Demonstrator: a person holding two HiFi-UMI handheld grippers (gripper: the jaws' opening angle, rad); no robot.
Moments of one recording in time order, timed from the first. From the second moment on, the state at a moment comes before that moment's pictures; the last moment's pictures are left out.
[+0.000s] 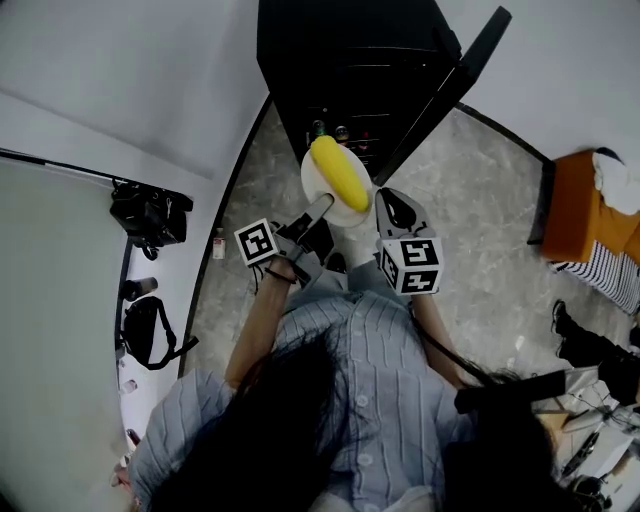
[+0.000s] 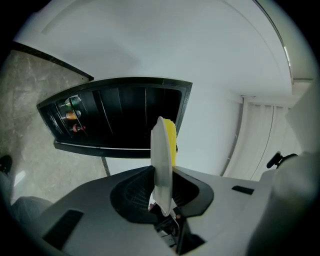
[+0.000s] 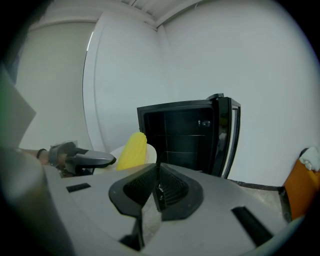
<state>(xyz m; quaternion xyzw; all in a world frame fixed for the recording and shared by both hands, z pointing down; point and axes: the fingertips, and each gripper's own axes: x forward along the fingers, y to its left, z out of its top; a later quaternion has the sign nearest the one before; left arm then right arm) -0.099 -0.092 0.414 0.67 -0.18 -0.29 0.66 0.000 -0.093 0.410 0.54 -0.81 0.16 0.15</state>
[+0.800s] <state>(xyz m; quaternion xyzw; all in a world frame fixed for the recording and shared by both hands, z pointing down) -0.095 -0.166 0.482 0.65 -0.25 -0.27 0.66 0.040 -0.149 0.470 0.54 -0.80 0.20 0.17</state>
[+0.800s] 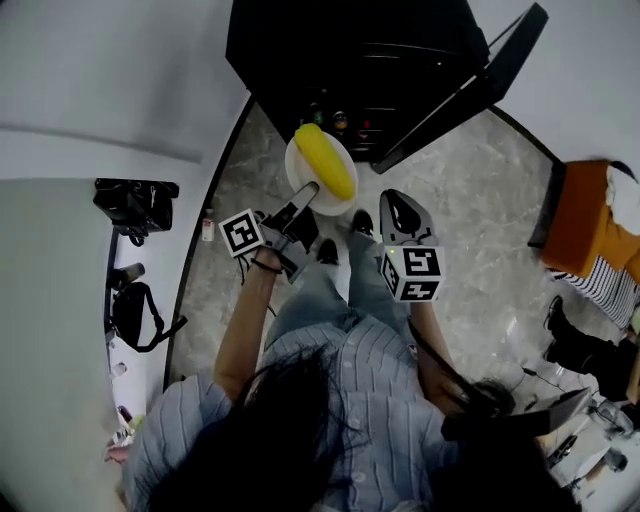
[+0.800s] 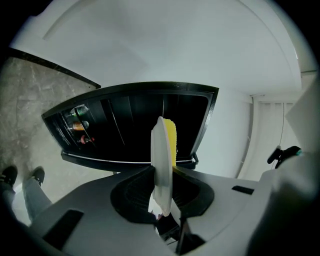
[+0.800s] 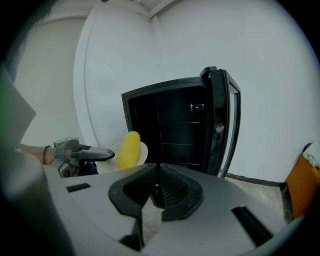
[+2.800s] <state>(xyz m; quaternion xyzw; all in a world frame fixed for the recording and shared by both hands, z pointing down) -0.065 -0.343 0.640 0.64 -0.29 -0.31 0.63 0.031 -0.230 0.585 0.46 -0.83 0.25 0.19</state>
